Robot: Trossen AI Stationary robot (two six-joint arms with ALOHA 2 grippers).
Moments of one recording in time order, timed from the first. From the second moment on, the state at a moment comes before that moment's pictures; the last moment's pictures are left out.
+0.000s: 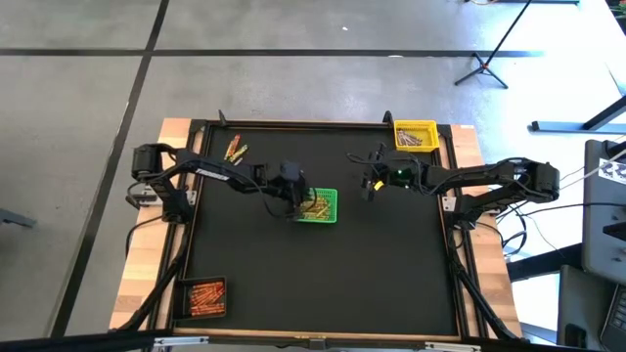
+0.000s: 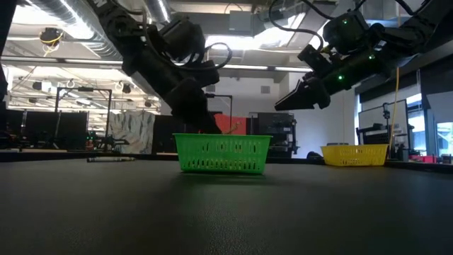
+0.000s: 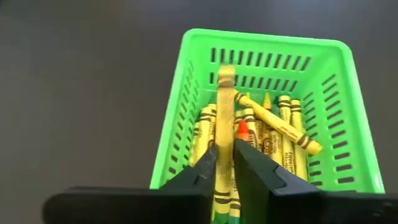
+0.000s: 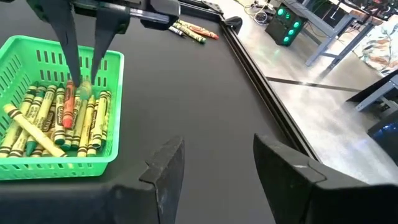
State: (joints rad) left arm 0.18 1.69 0.84 0.11 0.06 0.06; right arm -0.30 1.31 0.48 0.46 0.06 -0.35
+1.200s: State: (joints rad) left arm 0.19 1.85 0.88 0.11 0.15 -0.01; right arm -0.30 1.31 0.48 0.44 0.06 -0.35
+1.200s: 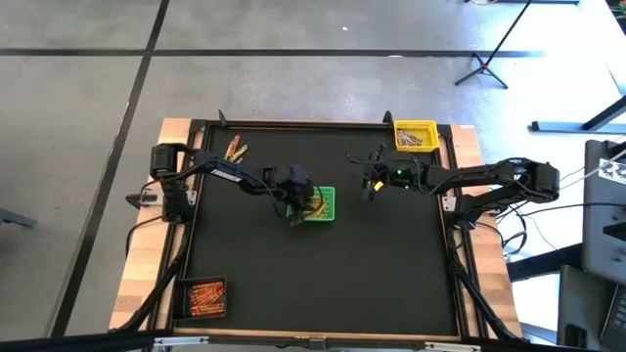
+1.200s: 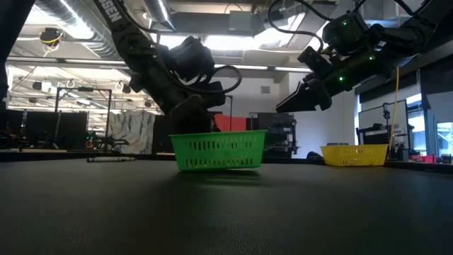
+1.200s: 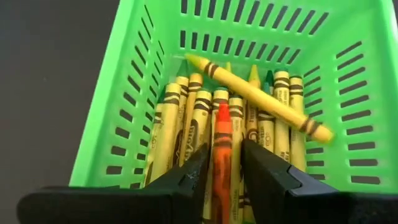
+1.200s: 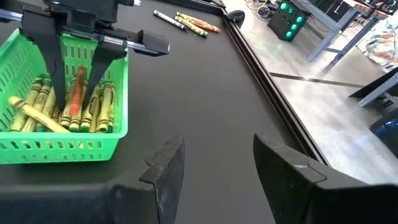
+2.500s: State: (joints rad) left arm 0.17 1.71 1.01 -0.23 0.08 0.05; right arm -0.30 1.31 0.48 0.42 0.06 -0.32
